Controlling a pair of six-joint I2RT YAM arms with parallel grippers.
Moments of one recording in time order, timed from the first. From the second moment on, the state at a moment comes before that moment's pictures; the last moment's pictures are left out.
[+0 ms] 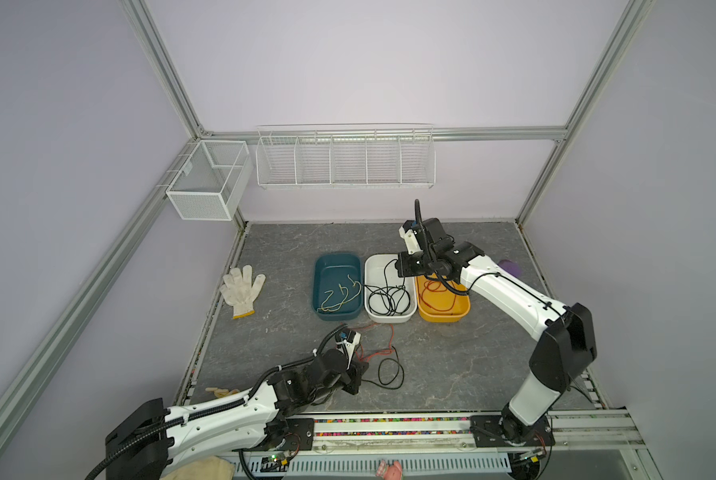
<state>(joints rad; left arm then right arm) -1.12 0.85 0.26 -0.05 -0.08 -0.67 0.61 1.74 1.53 -0.64 -0.13 0.41</state>
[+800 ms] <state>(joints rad) -1.12 0.83 0.25 -0.06 -0.09 -0.67 0.59 1.92 1.51 -0.67 -0.03 0.51</state>
